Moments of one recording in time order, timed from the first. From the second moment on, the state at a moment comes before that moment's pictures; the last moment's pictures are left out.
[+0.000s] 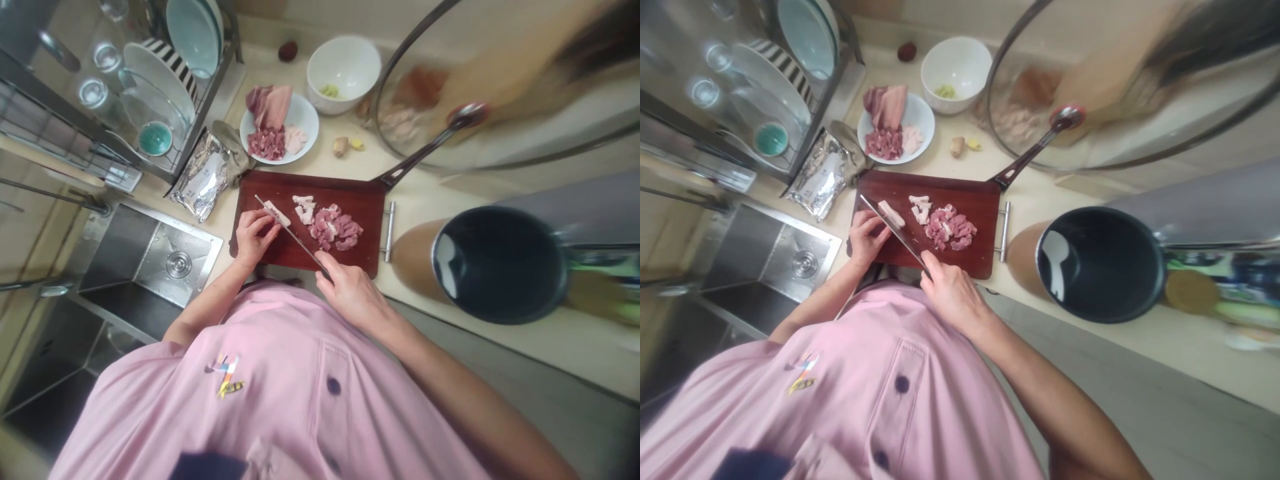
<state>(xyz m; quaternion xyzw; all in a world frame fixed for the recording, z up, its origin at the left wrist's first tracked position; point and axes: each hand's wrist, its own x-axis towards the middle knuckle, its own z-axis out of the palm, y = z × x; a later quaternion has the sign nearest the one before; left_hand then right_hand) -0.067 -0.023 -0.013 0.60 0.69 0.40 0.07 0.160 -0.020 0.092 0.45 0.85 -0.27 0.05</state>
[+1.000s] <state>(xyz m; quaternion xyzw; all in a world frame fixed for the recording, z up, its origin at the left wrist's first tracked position) -0.068 -0.017 -0.016 0.61 0.71 0.35 0.08 0.115 0.013 0.083 0.43 0.85 -0.27 0.11</state>
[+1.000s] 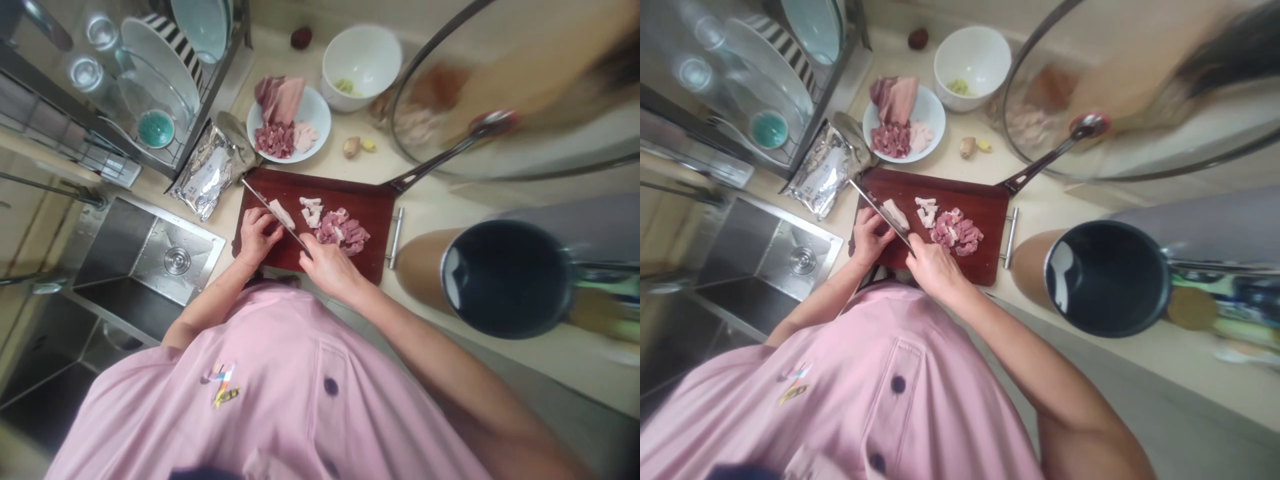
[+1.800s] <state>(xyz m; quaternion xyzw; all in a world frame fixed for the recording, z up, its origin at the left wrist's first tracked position) -0.074 -0.010 -0.020 0.61 0.70 0.36 0.06 0.100 0.011 0.070 0.45 0.84 -0.25 0.16</state>
